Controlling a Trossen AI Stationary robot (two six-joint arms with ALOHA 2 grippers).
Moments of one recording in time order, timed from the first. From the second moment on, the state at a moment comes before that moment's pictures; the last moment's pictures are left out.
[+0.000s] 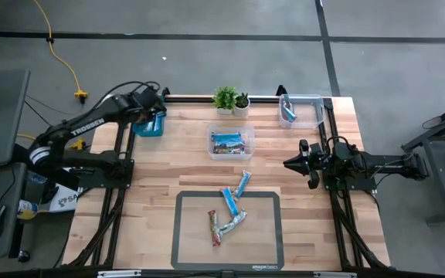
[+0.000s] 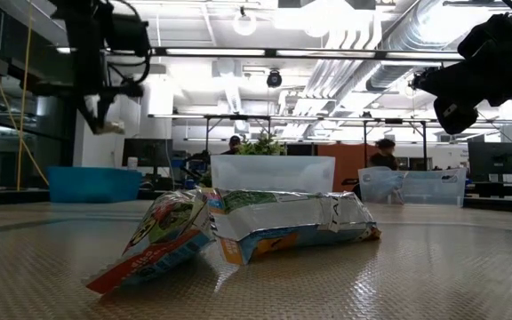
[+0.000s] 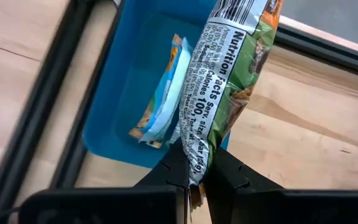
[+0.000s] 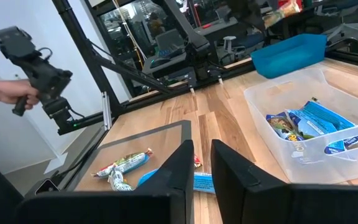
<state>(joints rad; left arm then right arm) 0.71 1.11 0.93 -1.04 -0.39 -1.12 -0.04 0.09 0.01 0.04 -0.11 0.36</state>
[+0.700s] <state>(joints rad) 0.85 1.31 0.82 -0.81 -0.34 -0.97 -0.04 0.09 0.01 0.05 -0.11 0.36</state>
